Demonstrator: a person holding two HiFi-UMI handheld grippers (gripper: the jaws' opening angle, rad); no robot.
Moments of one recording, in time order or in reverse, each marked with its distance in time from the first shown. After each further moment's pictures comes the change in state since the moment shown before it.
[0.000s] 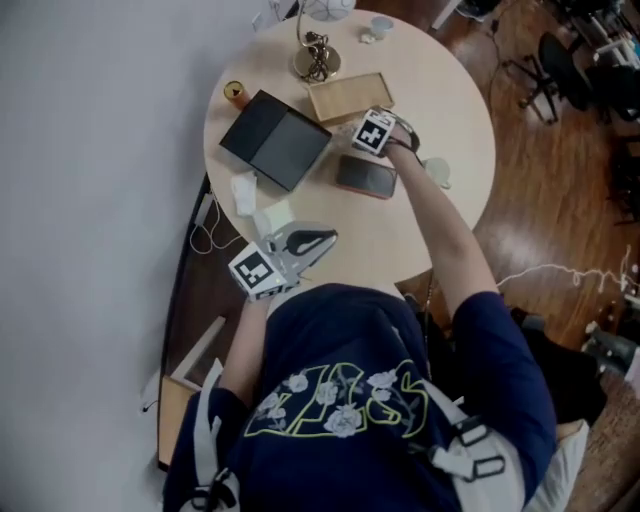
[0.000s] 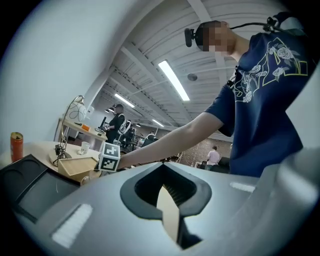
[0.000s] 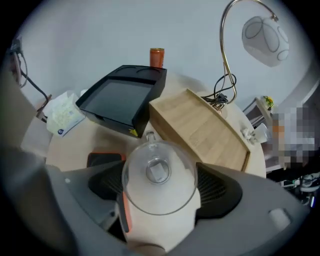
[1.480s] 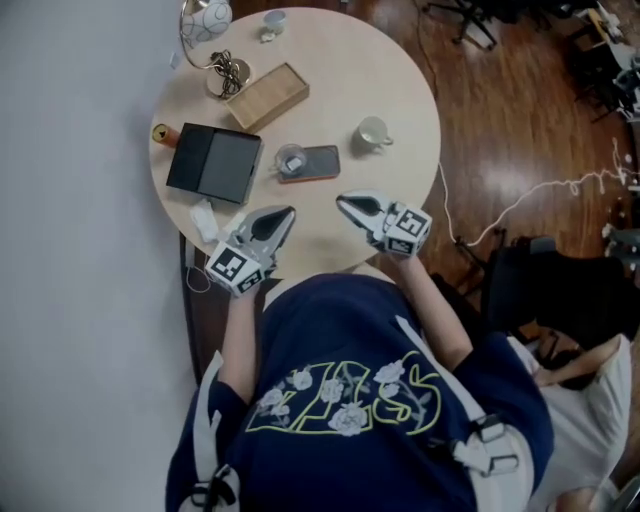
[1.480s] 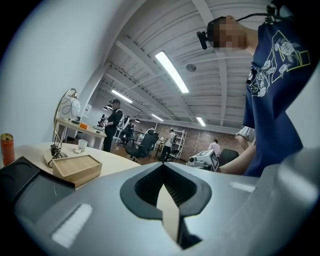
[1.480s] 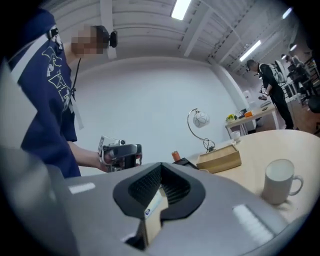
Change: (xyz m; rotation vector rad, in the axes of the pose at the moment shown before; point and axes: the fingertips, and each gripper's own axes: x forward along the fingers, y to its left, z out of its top) left arm 0.035 0.018 -0.020 0.048 0.075 0.011; right arm -0.225 0.219 -0.094 0.597 -1.266 0.177
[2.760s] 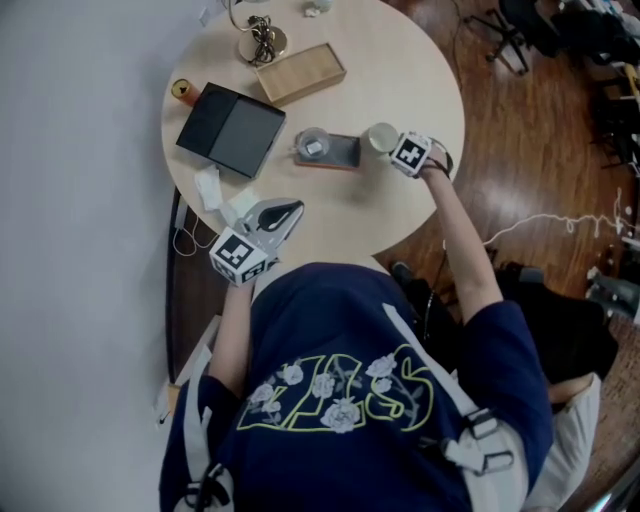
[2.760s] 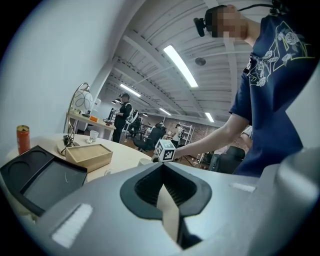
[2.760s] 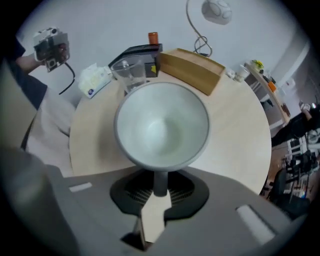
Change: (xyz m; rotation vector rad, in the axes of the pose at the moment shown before) left arm -0.019 0.007 -0.026 -0.050 0.069 0.089; right arm -0.037 -0.226 -0.110 -0.367 1.377 -0.178
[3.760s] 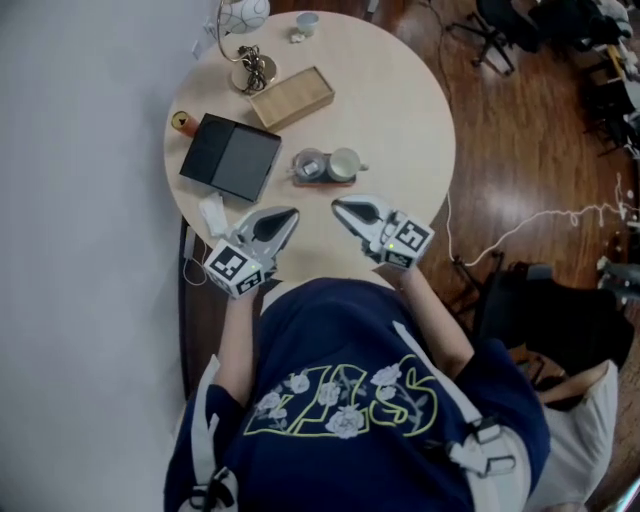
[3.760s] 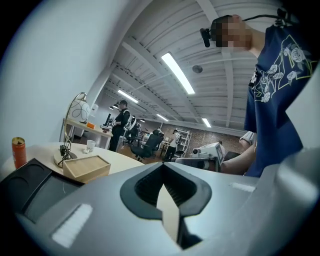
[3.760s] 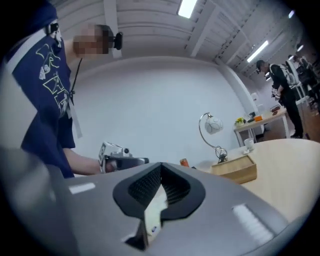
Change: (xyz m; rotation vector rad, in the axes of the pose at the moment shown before) left arm -0.008 0.004 0.038 -0.001 -0.073 -0.027; right arm -0.243 0.167 0.155 0.329 -1.395 0.177
